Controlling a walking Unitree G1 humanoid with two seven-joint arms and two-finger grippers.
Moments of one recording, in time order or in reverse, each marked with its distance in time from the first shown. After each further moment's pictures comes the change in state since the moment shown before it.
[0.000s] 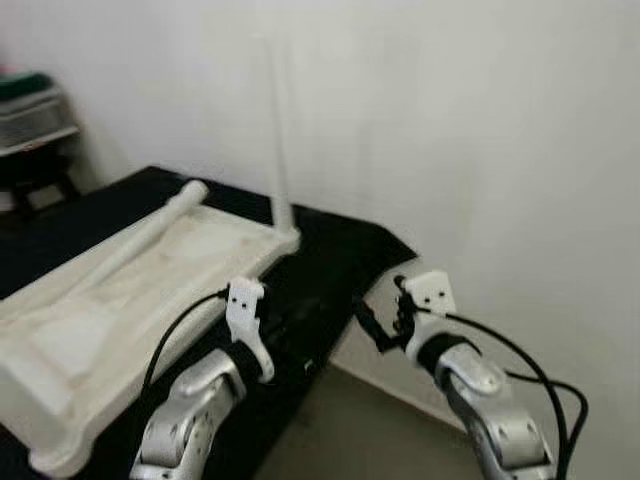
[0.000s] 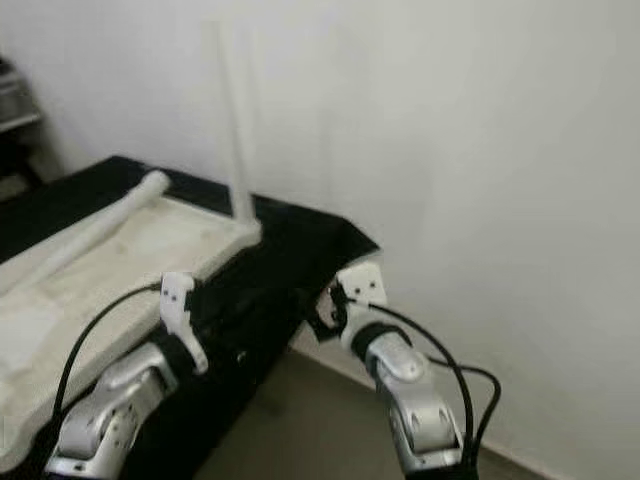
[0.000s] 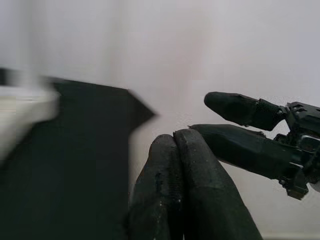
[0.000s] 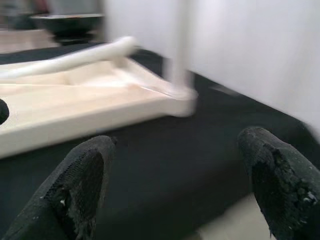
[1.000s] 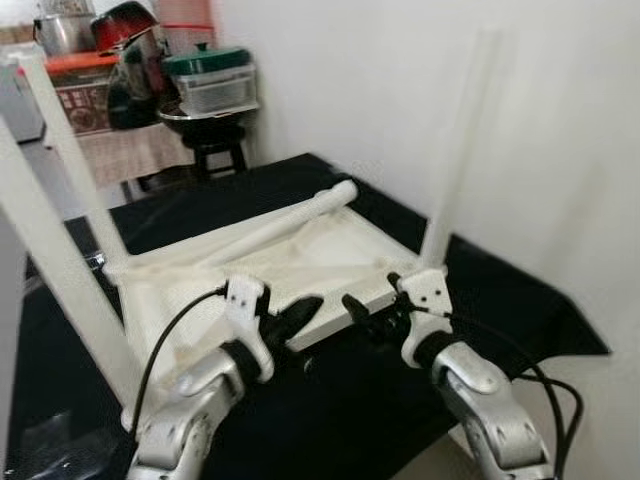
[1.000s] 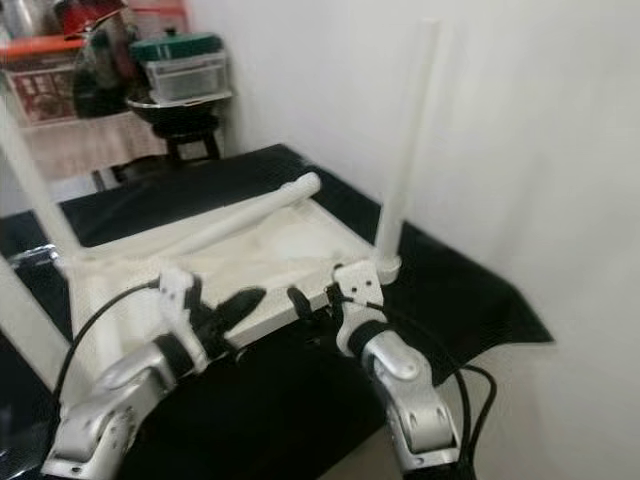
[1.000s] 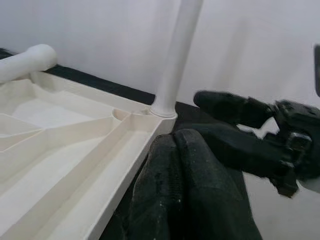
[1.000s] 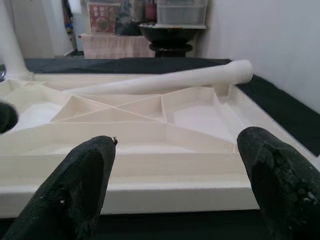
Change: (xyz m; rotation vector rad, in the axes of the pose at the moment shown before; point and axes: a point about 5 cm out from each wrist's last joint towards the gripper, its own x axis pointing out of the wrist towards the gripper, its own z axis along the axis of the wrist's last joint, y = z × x) left arm 0.000 -0.002 0.004 0.016 -0.025 -0.022; right arm 0.001 0.001 0.005 -0.014 -0.032 0.029
